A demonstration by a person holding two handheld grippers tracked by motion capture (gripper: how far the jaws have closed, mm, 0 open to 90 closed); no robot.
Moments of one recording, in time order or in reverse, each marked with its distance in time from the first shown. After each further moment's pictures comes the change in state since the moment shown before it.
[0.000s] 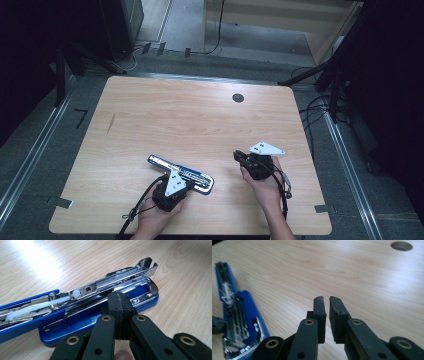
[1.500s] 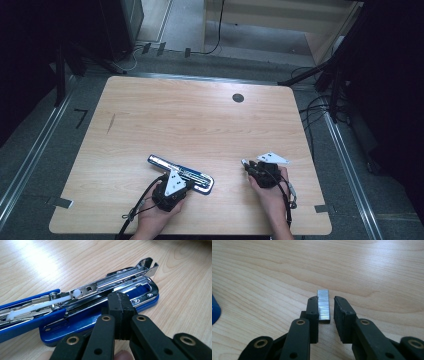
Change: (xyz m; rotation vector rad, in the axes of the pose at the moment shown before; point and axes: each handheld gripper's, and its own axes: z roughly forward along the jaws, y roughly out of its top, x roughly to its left) left arm 0.001 0.000 0.000 0.003 -0.003 -0.005; right arm -0.021 -0.043 0.004 0.109 -0.140 0.090
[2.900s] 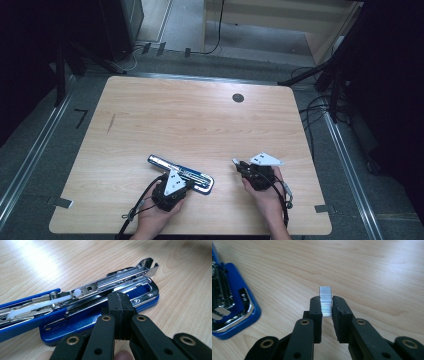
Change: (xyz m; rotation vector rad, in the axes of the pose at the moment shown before) left arm 0.001 0.000 0.000 0.000 -0.002 -0.007; right arm 0.026 0.010 -0.010 -0.042 0.104 -0.098
